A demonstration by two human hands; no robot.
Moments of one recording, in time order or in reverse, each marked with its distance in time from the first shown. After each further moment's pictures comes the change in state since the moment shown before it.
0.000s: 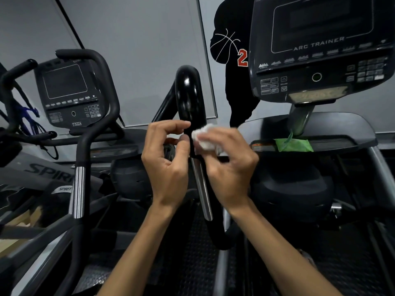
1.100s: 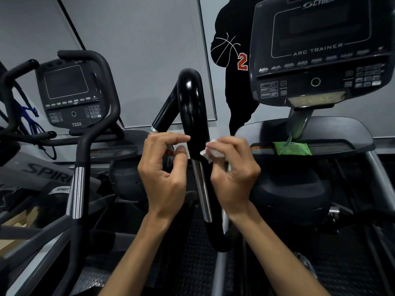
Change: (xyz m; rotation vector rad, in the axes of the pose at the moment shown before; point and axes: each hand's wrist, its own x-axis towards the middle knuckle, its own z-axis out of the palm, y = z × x) left_hand -0.010 0.000 -0.012 0.105 -0.009 0.091; right_hand -0.013 0.011 -0.003 -0.175 0.129 -0.030
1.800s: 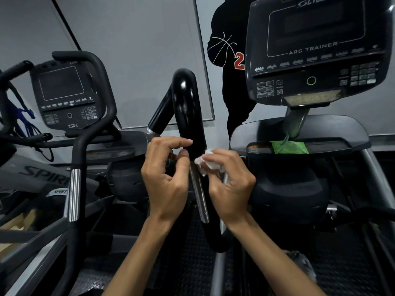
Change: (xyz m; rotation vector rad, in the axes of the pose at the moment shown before) left_hand -0.006 0.000 0.008 0.008 -0.036 -0.026; right_hand -0.015 0.001 -0.008 0.103 -0.116 0.085
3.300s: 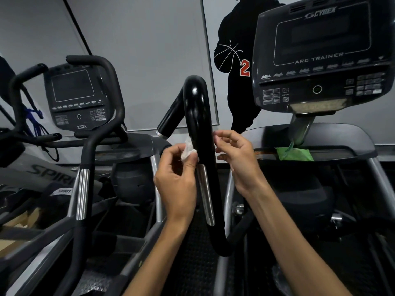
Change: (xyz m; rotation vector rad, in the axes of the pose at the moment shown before) left_hand -0.016 -0.019 0.016 -0.170 0.182 -0.386; right_hand 0.058 0.018 0.003 0.503 -0.389 0.797
